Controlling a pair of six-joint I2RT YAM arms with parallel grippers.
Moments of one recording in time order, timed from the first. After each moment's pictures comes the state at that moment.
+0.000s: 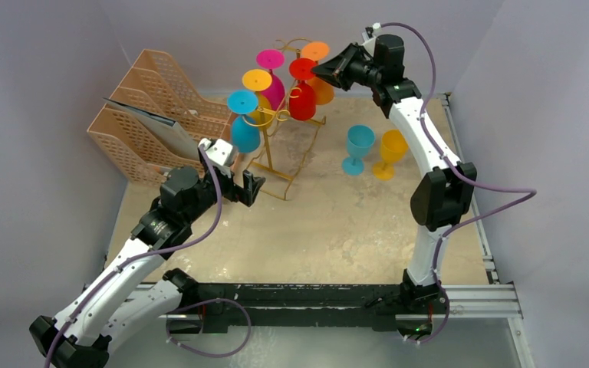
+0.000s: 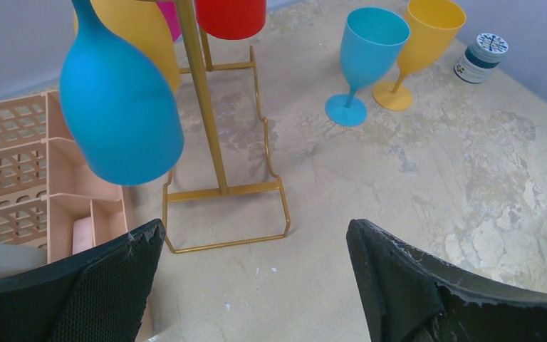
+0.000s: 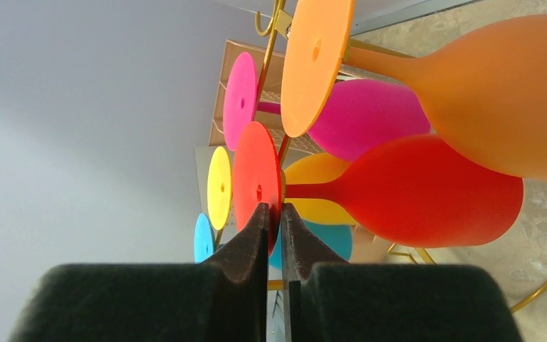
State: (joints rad) left arm -0.57 0.76 0.78 -0.18 0.03 -0.07; right arm 0.26 1.96 1.97 -0.23 -0.60 1.06
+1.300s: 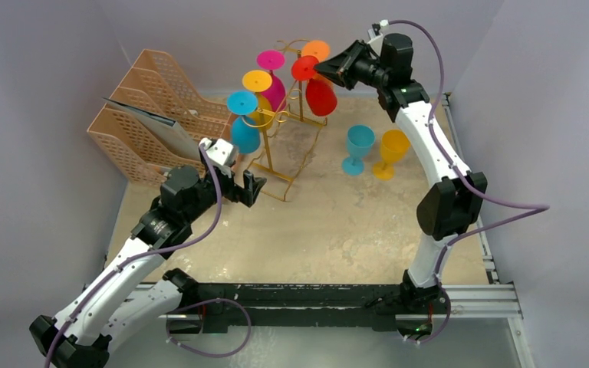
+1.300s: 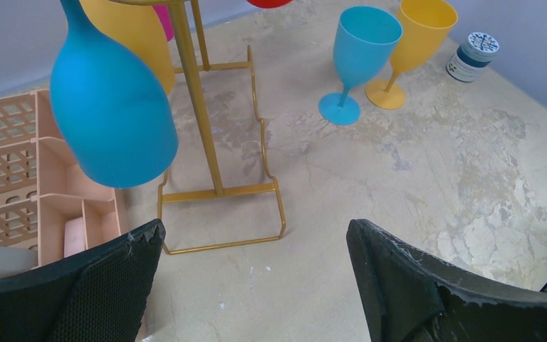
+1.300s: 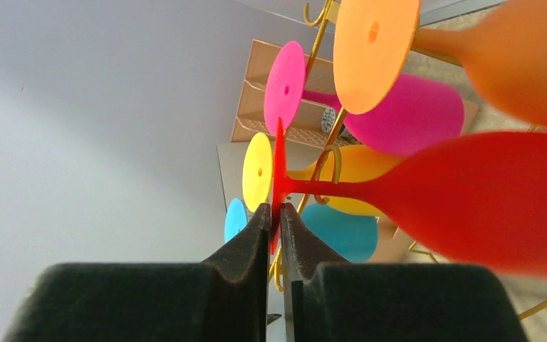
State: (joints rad) left arm -0.57 0.77 0.78 -0.18 0.05 -0.08; right arm 0.26 1.86 1.91 -0.21 -0.60 1.10
